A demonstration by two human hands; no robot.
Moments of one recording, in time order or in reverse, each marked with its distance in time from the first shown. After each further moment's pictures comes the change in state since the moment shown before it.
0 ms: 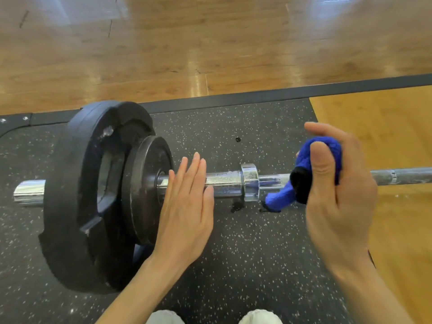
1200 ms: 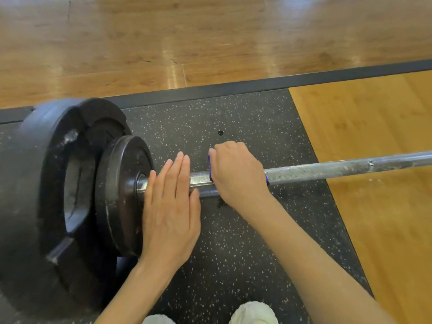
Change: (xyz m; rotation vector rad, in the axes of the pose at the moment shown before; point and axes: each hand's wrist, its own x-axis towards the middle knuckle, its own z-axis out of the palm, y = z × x) left_hand 0.003 -0.012 0.015 0.218 0.123 0.096; right_hand 0.019 0.026 0.095 -0.800 -0.672 0.146
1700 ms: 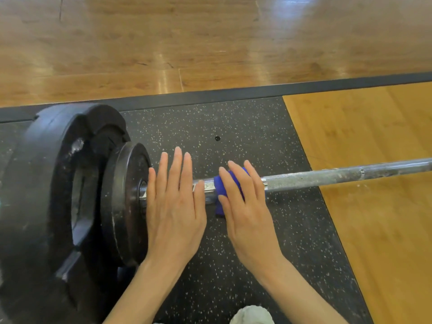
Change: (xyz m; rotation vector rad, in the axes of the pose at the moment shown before) left_hand 0.015 0.006 -0.002 -0.022 0.007 -0.075; right_hand -0.072 0.013 0.037 0.099 0.376 -0.226
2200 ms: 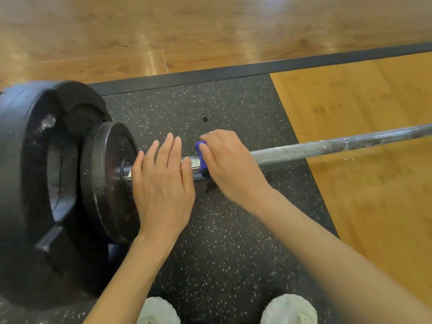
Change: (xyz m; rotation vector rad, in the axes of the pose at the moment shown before) left_hand 0.001 0.003 0.006 0.075 -0.002 -0.023; right_hand 0.055 0.012 -0.014 0.037 -0.310 0.068
